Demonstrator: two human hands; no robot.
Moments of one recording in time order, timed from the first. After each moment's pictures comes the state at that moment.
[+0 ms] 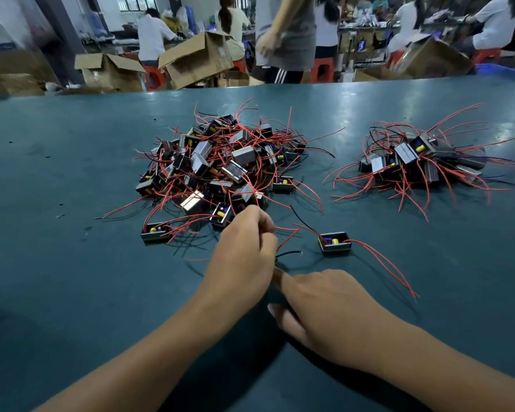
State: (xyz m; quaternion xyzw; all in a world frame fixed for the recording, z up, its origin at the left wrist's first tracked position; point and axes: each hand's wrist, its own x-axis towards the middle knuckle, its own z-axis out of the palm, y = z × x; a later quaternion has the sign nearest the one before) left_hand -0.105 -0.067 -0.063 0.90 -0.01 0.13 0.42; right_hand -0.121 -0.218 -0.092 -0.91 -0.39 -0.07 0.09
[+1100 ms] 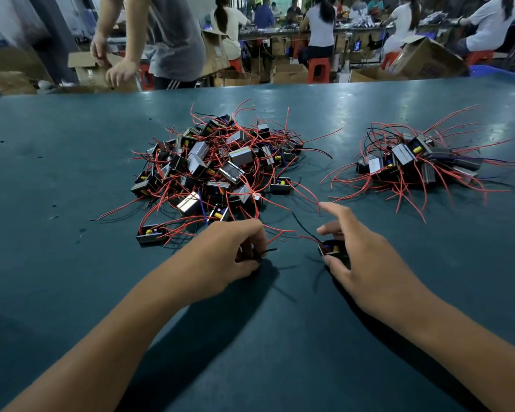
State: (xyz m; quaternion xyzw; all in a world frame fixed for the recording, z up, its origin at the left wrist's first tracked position) left_hand -0.087 -0.015 -0.058 0.94 -0.19 -0.02 0.29; right_hand -0.085 -0.260 -0.086 -0.92 -0.18 -0.08 0.33
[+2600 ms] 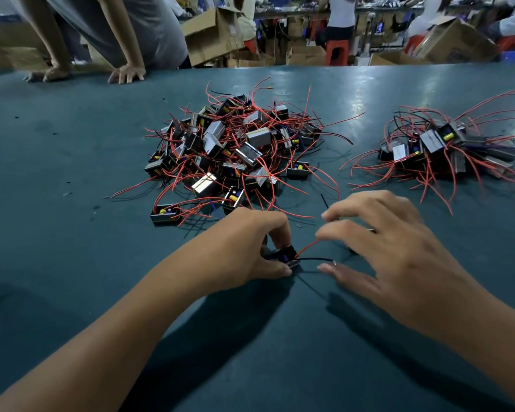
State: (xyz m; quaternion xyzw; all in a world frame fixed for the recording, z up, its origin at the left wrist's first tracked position) left_hand -0.099 -0.019 -0.058 0.94 -0.19 -0.04 0.28; right_hand -0.108 -0.255 -0.054 -0.87 -0.41 -0.25 0.13
